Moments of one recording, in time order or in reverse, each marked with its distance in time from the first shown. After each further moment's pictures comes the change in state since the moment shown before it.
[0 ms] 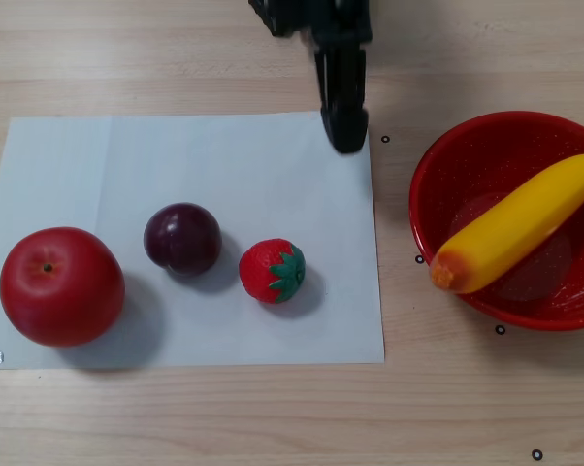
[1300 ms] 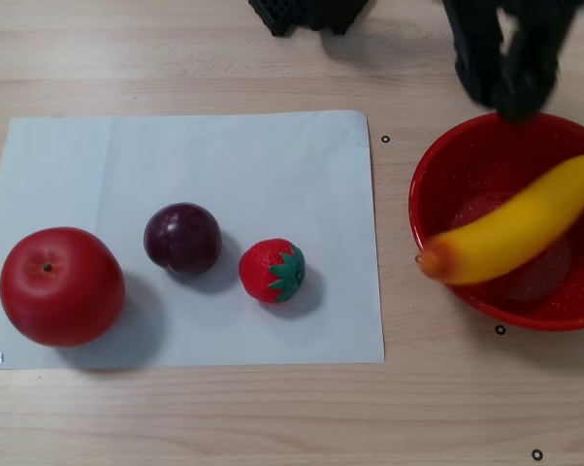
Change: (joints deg) arm 21.3 -63.7 -78.8 36.4 -1.7
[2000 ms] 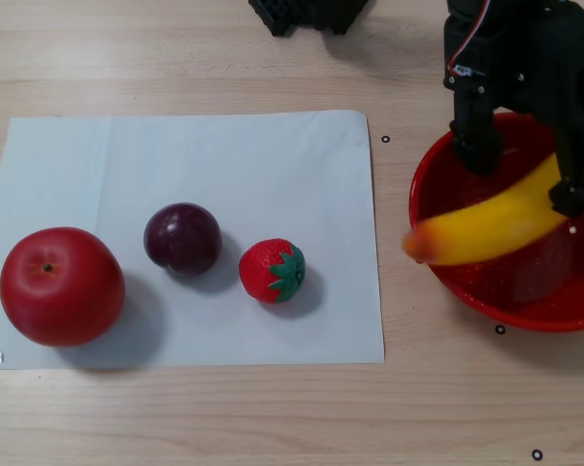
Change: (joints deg) arm 4.9 -10.5 17.7 -26.8 5.8
